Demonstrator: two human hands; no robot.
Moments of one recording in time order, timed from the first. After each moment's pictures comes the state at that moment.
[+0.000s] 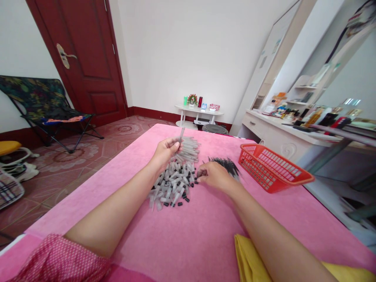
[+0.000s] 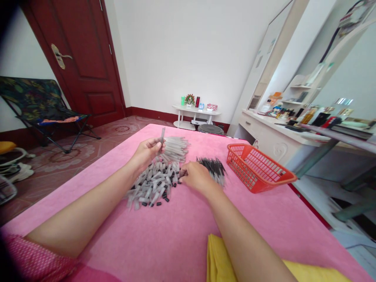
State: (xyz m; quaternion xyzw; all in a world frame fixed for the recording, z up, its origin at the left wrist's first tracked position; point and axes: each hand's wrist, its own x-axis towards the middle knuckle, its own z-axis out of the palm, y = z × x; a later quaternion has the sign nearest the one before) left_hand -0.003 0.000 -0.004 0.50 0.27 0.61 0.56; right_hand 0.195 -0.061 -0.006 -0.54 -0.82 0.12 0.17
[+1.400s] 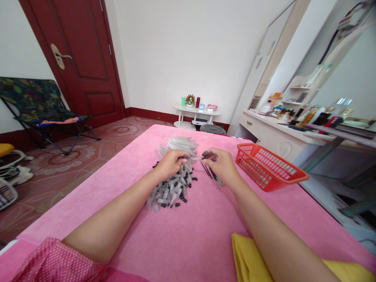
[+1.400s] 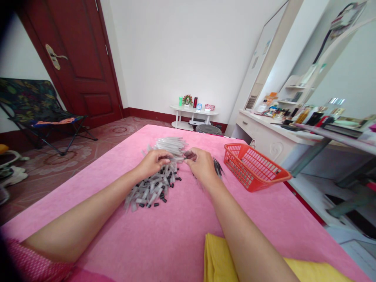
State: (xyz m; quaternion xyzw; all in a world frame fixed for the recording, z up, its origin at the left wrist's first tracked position) left_hand 0.008 -0.007 -0.019 0.84 0.32 0.40 0.18; right_hand 0.206 -0.054 0.014 -0.54 -0.71 0.13 0.43
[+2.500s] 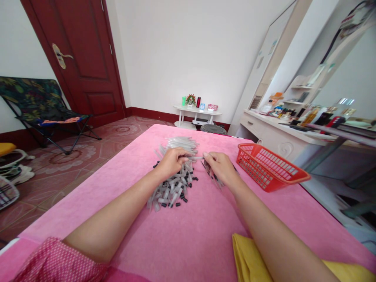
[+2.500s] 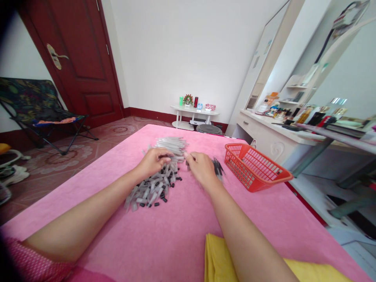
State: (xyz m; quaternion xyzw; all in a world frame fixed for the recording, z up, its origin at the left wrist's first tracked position) left_hand 0.010 -0.012 -0.012 0.83 0.31 0.43 0.17; right_hand 0.204 -0.061 0.013 -0.58 -0.72 0.13 0.35
